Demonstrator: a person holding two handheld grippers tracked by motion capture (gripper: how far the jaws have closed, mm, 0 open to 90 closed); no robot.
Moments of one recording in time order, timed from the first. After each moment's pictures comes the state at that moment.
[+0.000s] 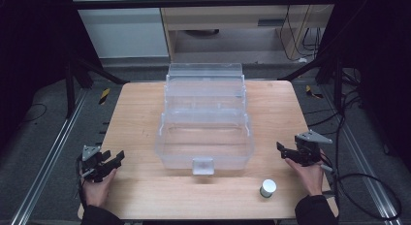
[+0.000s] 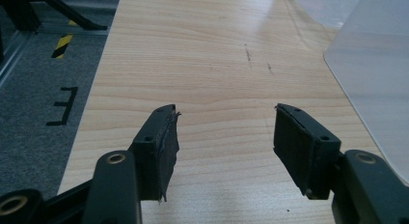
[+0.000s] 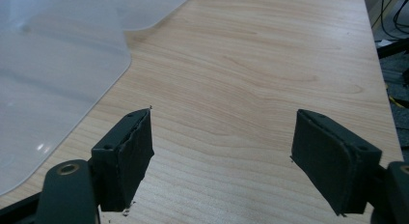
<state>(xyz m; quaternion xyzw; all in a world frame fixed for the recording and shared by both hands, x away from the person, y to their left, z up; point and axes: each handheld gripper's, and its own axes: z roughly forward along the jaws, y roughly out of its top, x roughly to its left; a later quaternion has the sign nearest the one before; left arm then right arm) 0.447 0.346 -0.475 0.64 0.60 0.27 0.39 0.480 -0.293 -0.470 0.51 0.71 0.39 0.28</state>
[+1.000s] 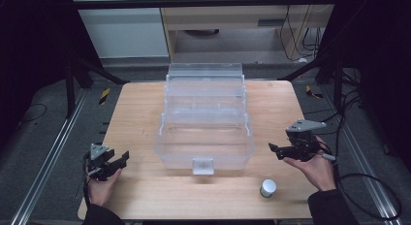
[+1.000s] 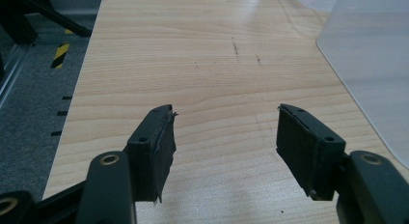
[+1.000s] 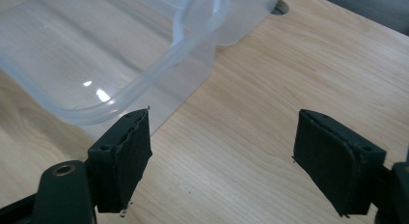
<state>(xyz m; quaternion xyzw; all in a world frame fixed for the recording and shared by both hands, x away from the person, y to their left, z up) 0.452 0.334 -0.477 0.68 0.57 0.28 0.37 0.466 -0.252 -0.387 0.41 0.81 0.35 0.23</state>
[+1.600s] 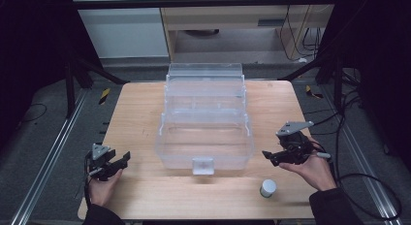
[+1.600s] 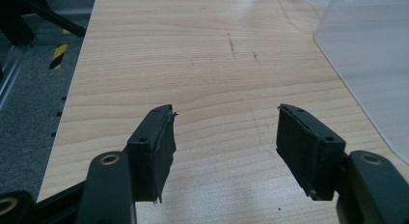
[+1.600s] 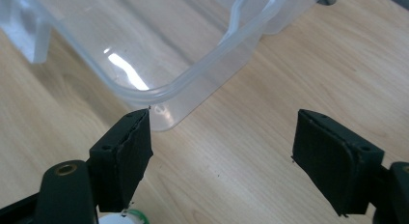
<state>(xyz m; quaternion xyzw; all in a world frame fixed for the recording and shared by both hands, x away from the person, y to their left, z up) 0.453 0.331 -0.478 0.68 0.57 0.28 0.36 0.457 -0.230 -0.375 0.36 0.86 0.31 0.19</state>
